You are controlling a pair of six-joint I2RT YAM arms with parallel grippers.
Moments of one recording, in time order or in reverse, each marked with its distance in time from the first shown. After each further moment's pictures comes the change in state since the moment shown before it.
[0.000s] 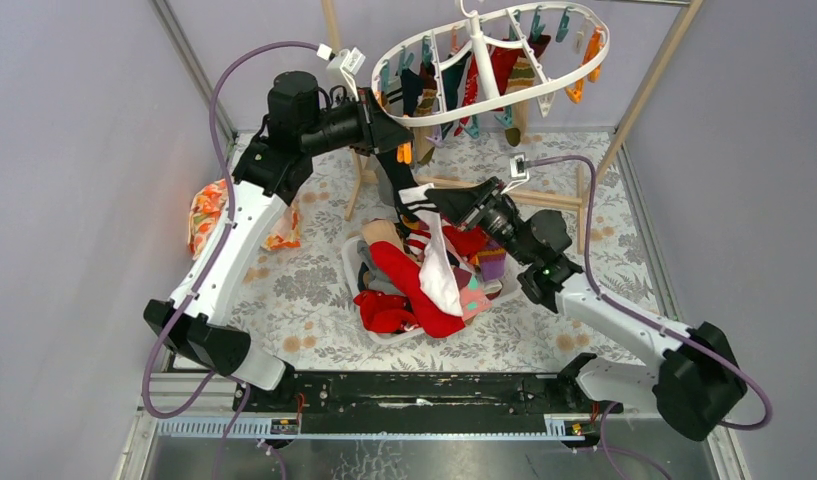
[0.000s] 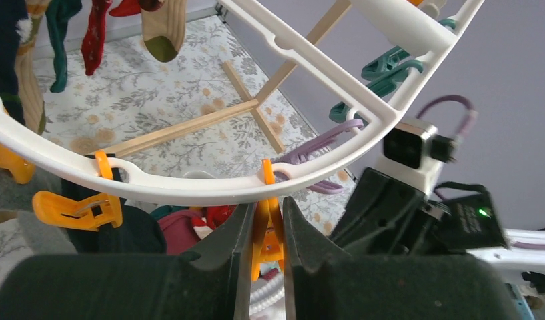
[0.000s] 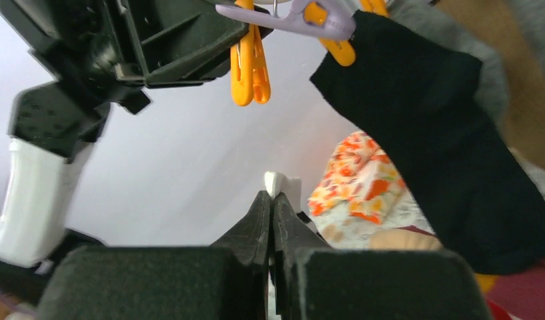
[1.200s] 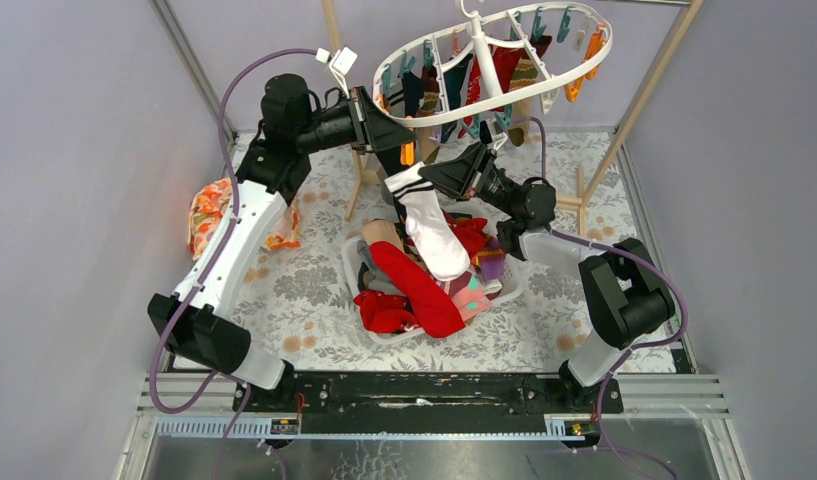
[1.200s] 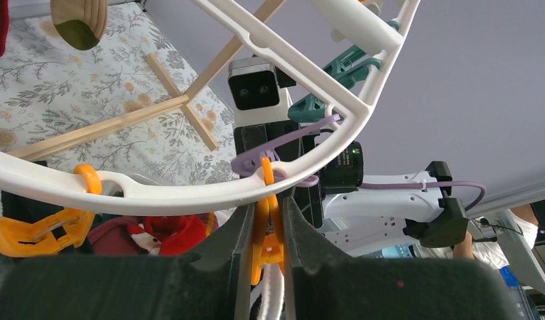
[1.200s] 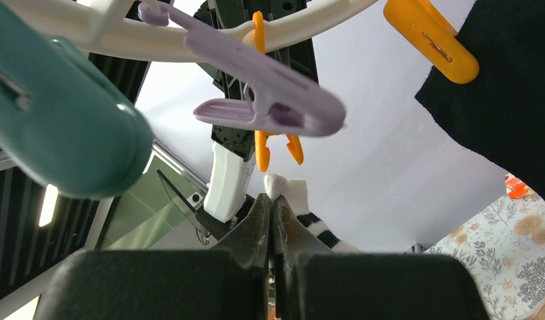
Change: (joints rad) left arm 0.065 0.000 -0.125 0.258 0.260 -0.248; right arm -0.220 0.545 0.219 0.797 -0.569 0.854
